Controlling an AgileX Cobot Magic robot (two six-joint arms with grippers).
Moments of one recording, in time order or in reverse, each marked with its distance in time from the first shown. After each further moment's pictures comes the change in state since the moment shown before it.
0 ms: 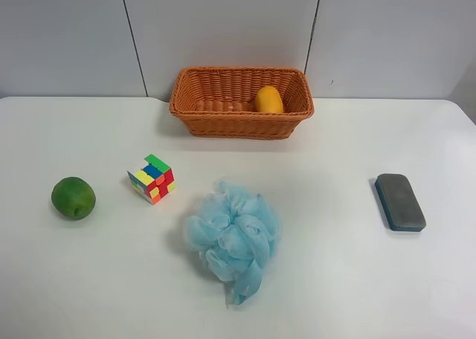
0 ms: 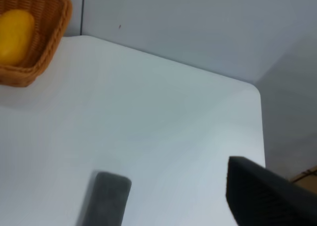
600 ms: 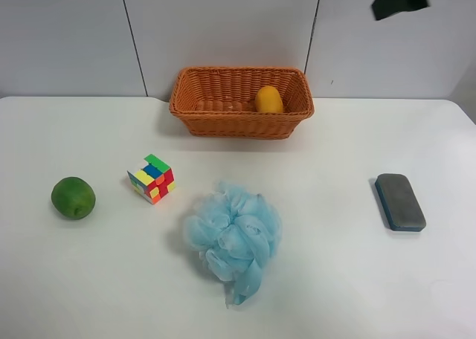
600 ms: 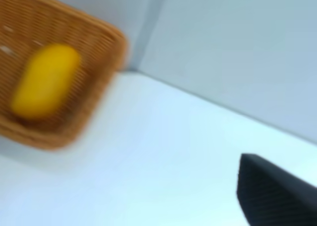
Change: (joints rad) left arm 0.000 0.000 0.000 0.000 0.000 0.000; right arm 0.105 0.638 -0.352 -0.039 -0.152 0.018
